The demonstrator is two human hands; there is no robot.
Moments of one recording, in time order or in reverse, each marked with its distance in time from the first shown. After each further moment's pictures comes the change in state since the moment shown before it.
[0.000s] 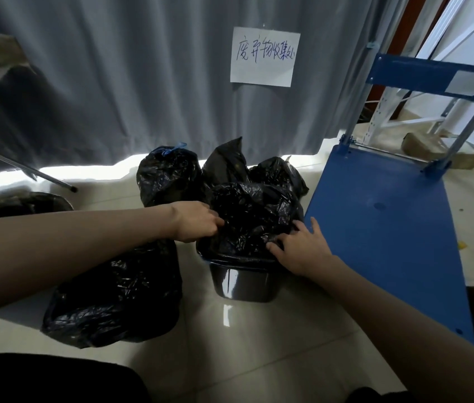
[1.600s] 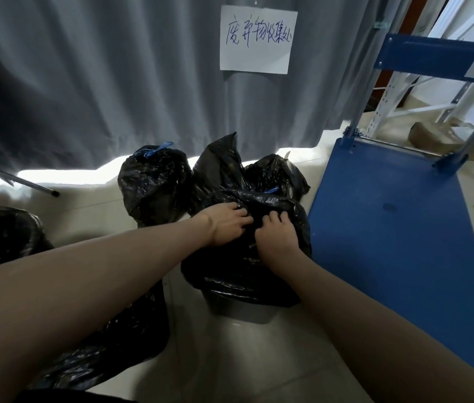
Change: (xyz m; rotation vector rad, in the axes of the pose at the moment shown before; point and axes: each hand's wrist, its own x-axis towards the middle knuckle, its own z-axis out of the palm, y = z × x) left_hand 0.105 -0.009 0.002 0.110 0.016 -0.054; right_hand 0.082 -0.029 0.002 -0.331 -0.081 -0.021
